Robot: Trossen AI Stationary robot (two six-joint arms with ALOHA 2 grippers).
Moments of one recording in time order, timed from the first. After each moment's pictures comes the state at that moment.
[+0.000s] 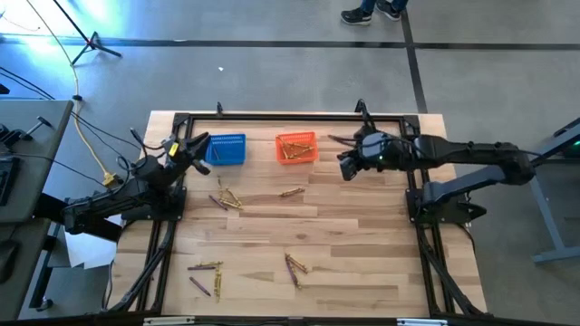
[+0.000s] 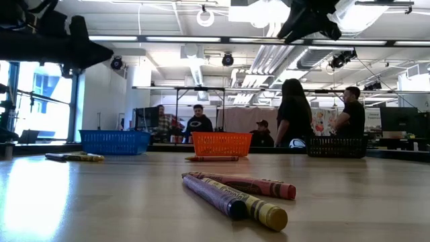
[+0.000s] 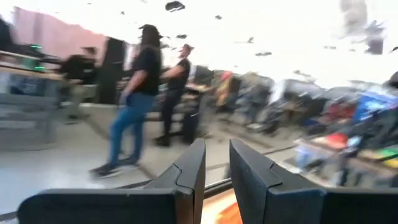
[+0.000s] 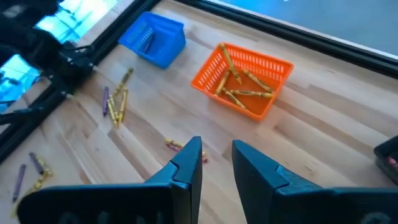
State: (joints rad) left arm 0.38 0.01 0.01 0.26 -0.41 -0.13; right arm -0.05 1.14 1.13 -0.73 0.34 0.76
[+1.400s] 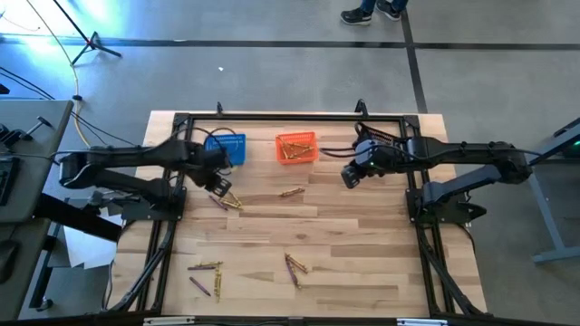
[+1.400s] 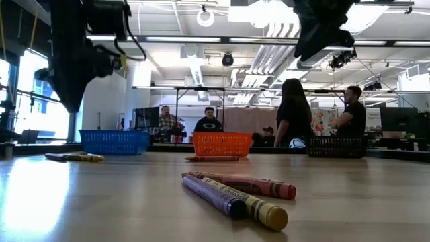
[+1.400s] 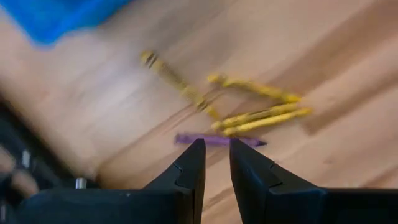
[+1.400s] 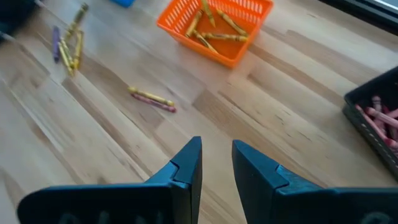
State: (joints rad) left arm 0.24 1.10 0.77 -1.10 -0.03 -0.78; right arm -0.05 1.19 1.13 -0.92 0.28 0.79
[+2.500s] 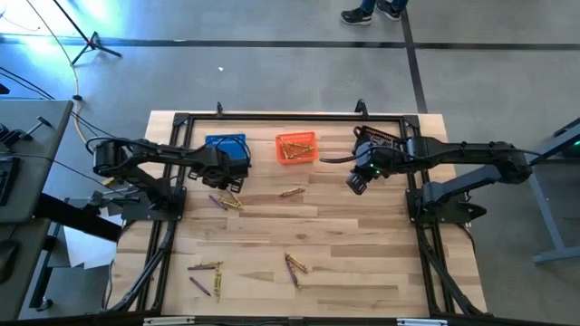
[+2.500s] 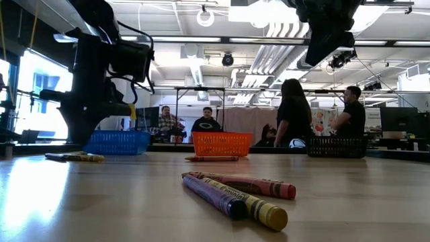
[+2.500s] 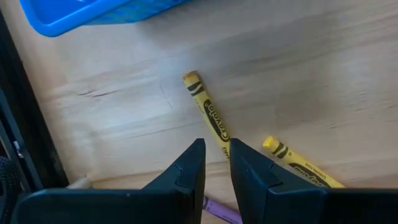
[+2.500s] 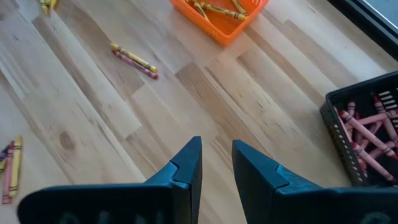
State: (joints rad) left arm 0.24 1.47 0.76 -0.96 -0.21 -1.09; right arm -0.05 1.19 1.13 -1.02 0.25 0.59
